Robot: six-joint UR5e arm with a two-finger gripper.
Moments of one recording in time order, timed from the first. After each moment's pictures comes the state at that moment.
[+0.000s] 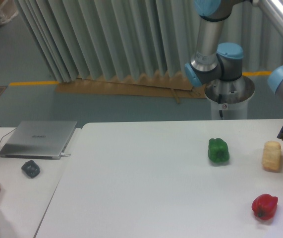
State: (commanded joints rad) arm 2.68 -1.93 -1.66 -1.39 1.80 1.02
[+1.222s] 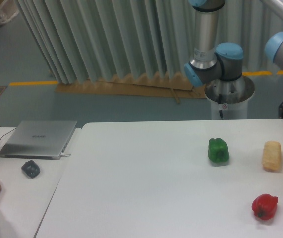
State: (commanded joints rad) arm 2.80 -1.80 -1.50 -1.51 1.69 1.42
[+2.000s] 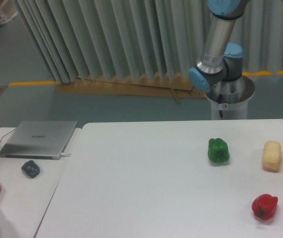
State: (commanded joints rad) arm 2.95 -1.95 -1.46 -1.27 1.68 1.66
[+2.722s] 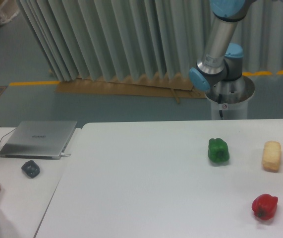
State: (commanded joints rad) arm 2.89 -1.90 -1.46 -1.26 1.66 1.64
